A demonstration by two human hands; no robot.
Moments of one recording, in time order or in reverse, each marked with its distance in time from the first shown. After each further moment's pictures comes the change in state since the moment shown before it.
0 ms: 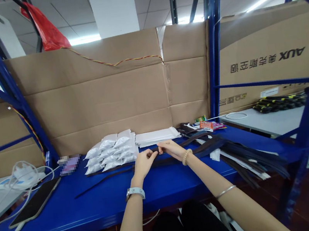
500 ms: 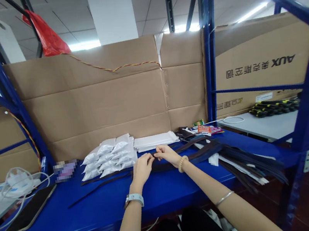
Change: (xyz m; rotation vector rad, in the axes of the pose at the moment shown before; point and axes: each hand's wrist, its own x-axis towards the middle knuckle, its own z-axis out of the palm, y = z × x) left_hand -0.001 0.007 -0.006 0.247 -0.050 0.125; right_hand 0.009 0.013 0.008 0.058 0.034 -0.021
